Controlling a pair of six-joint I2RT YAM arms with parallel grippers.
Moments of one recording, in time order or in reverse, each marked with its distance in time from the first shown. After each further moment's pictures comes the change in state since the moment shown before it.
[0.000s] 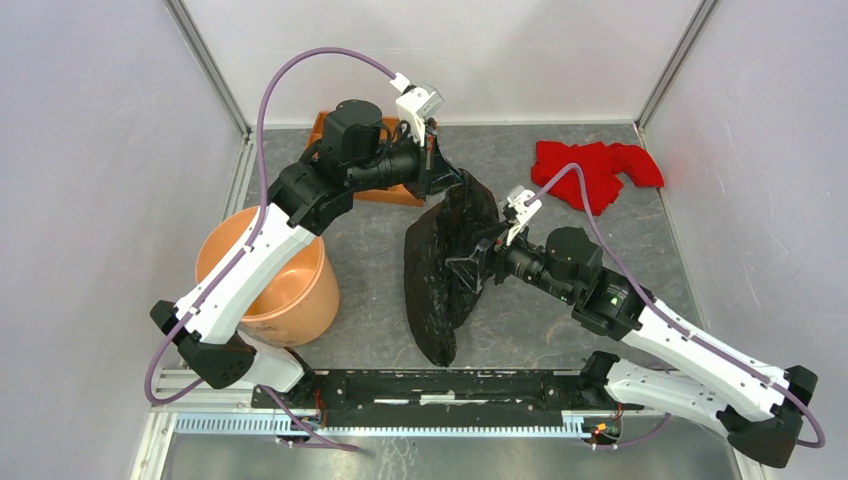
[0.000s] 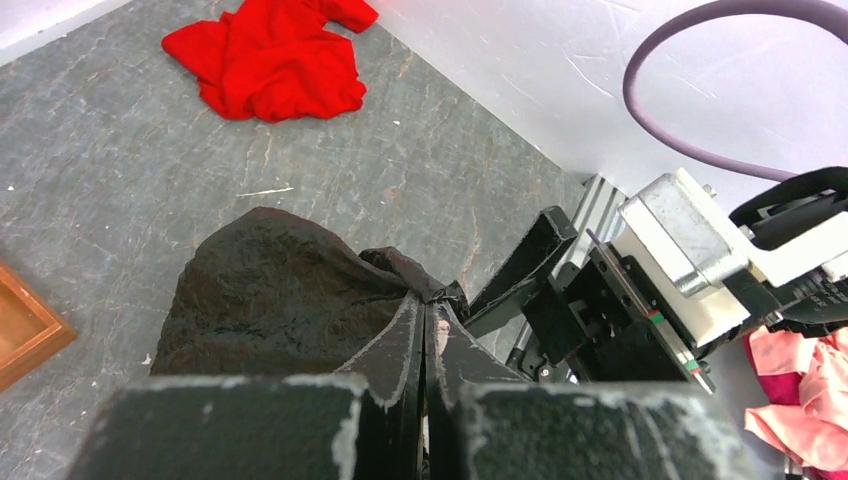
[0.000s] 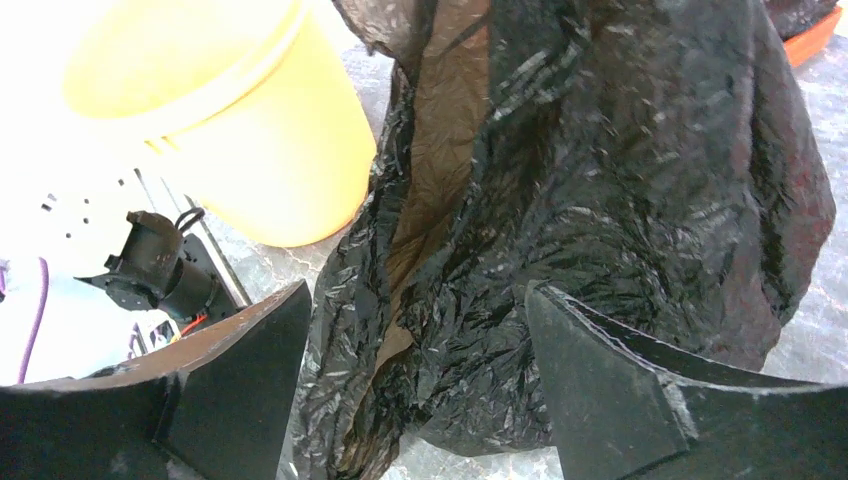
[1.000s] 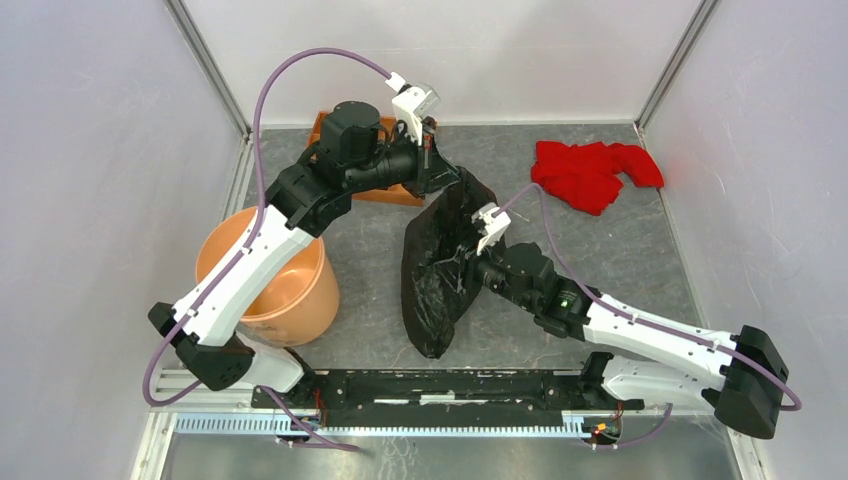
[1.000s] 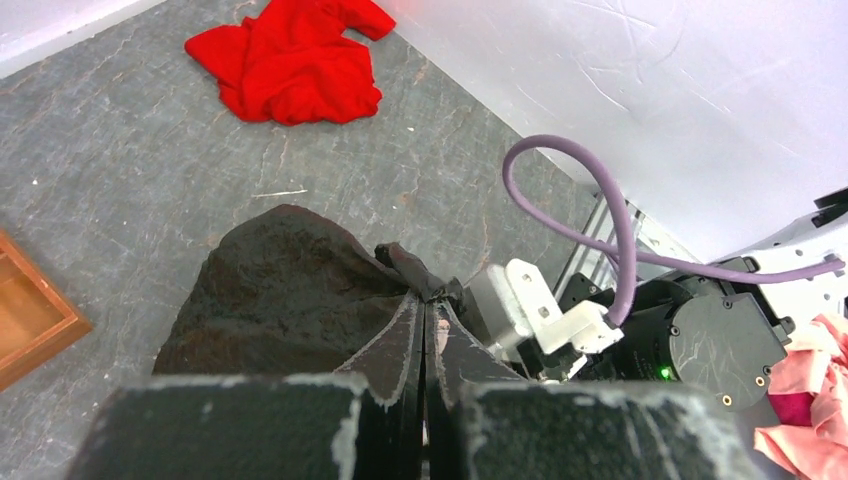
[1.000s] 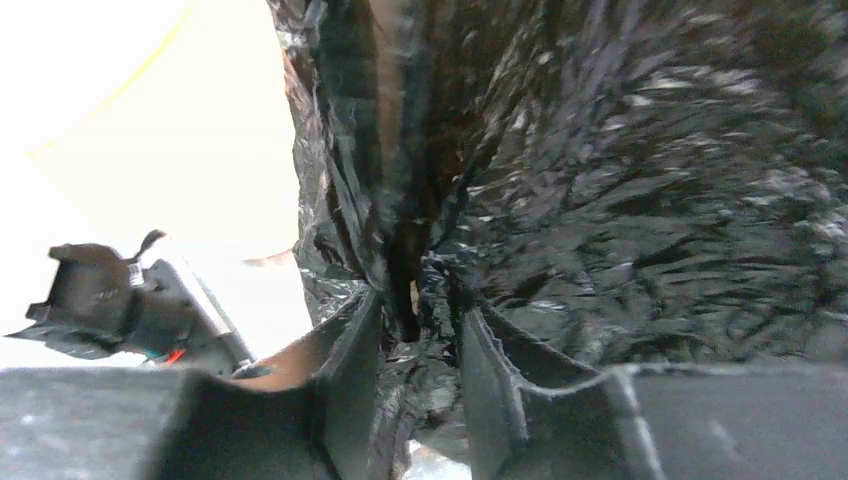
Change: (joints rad) left arm 0.000 -0.006 -0.005 0.010 -0.036 -0.006; right arm 0.083 0.171 -0.190 0.303 0.127 0.148
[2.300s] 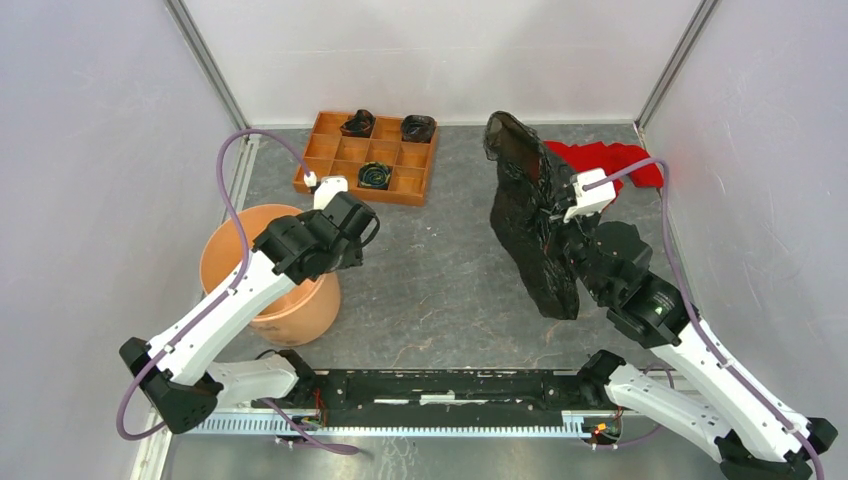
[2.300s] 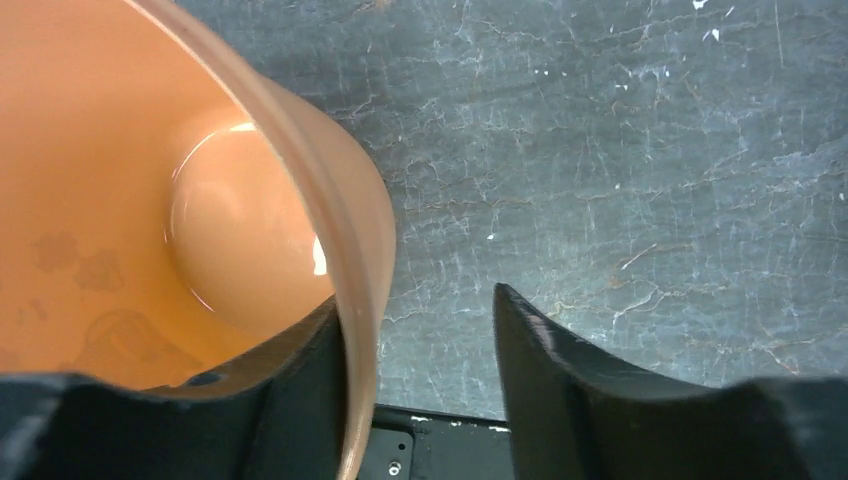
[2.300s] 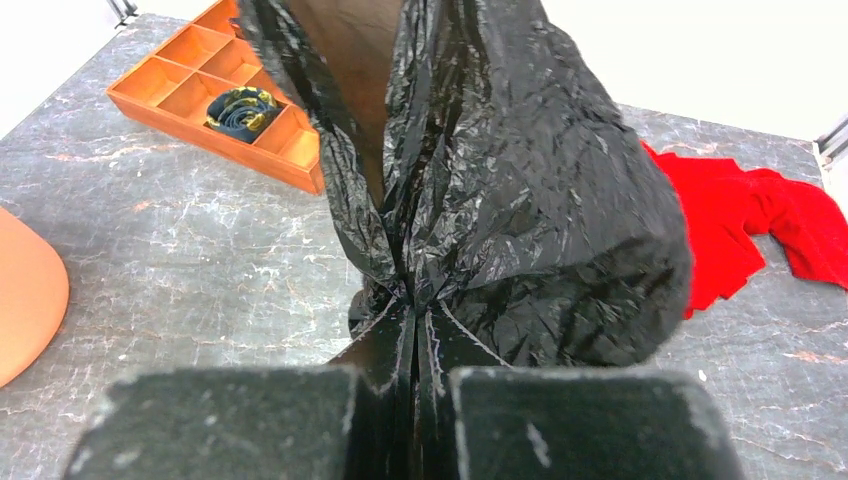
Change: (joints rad) left arm -0.001 -0.272 -0.473 -0.600 -0.925 -0.431; right arm -0.275 -0.311 0.258 -0.505 0.304 -0.308
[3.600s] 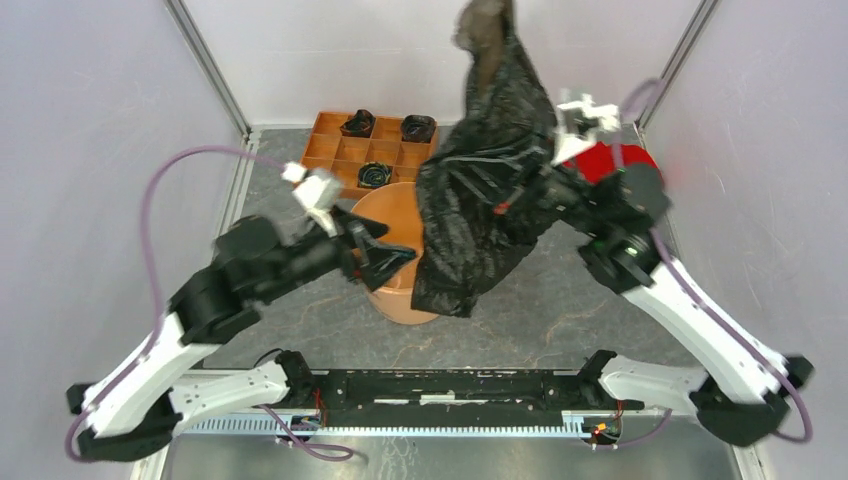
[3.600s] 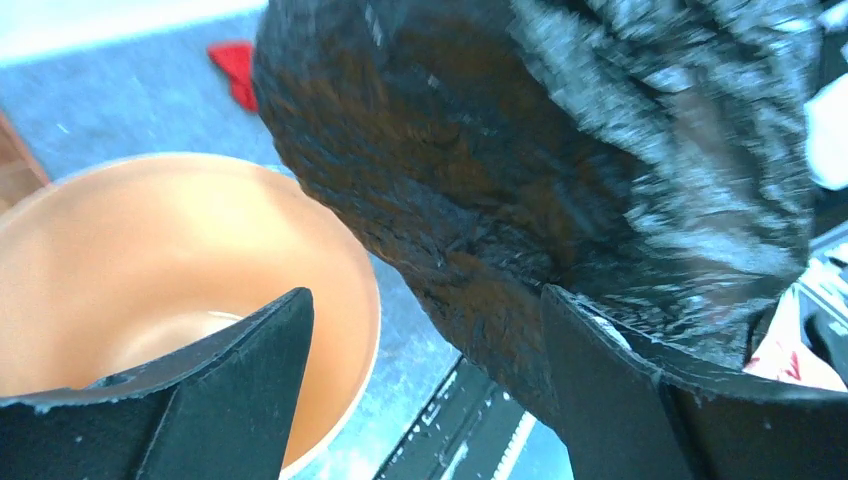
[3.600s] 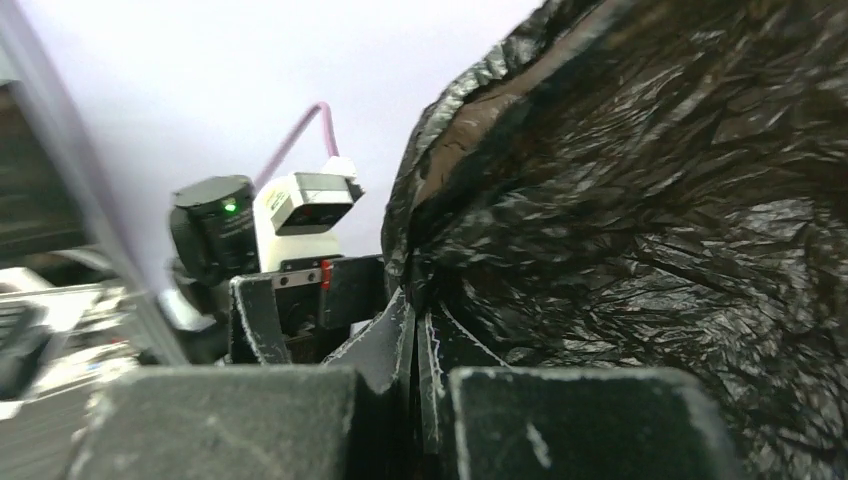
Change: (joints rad) left arm -0.224 -0.290 -0.008 0.650 0.606 0.281; right arm 0.025 0.299 0.373 0.535 -0.785 0.307
